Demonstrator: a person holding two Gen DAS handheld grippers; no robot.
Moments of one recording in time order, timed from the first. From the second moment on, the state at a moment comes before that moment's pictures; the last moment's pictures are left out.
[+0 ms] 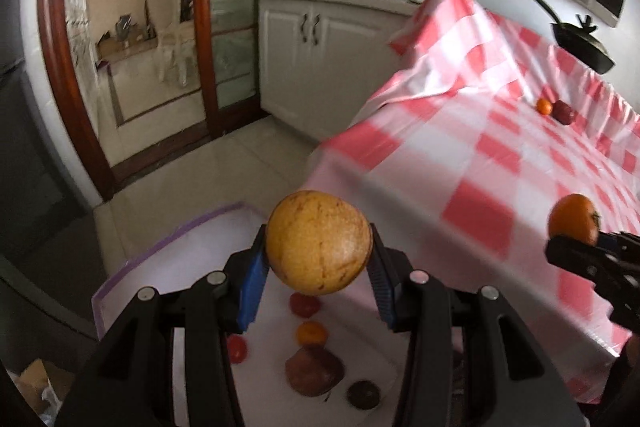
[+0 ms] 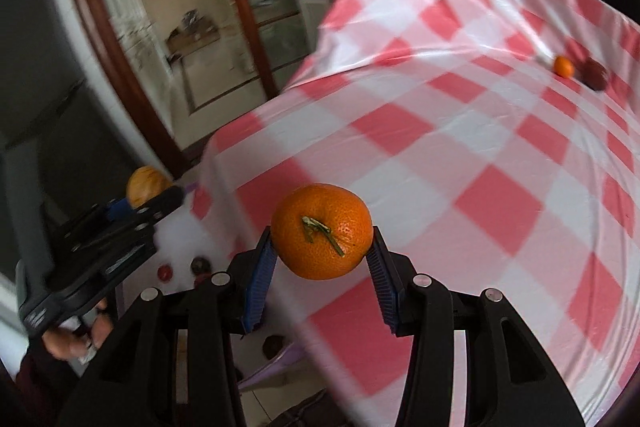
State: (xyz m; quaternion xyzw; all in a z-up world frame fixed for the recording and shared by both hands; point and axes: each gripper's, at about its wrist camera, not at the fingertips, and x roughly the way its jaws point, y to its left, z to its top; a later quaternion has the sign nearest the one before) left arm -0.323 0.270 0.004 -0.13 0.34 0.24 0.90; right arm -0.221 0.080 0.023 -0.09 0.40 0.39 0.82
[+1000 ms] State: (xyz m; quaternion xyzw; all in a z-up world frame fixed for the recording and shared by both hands) left arm -0.353 0.354 -0.131 -0.17 0.52 0.29 0.79; right arm -0.349 0.202 -0.122 -0.35 0.46 0.51 0.64
